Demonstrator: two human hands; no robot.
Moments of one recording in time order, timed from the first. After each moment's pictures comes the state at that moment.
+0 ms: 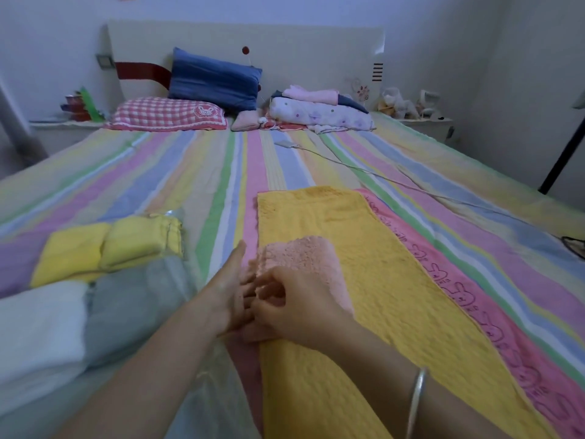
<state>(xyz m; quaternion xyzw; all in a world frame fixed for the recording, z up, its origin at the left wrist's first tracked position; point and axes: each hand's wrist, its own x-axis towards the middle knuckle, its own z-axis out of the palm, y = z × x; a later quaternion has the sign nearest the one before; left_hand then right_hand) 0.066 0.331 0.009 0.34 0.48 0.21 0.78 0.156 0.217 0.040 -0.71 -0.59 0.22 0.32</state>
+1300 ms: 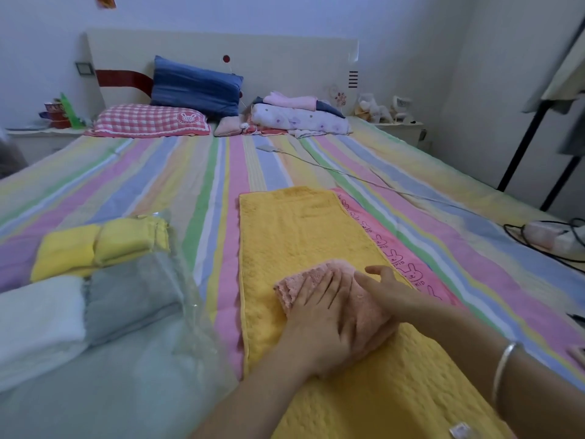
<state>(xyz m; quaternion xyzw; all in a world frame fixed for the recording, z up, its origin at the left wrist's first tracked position) 0.139 0.193 -0.032 0.96 0.23 0.13 0.08 0.276 0.119 0.037 -0.83 -0.31 0.36 0.29</state>
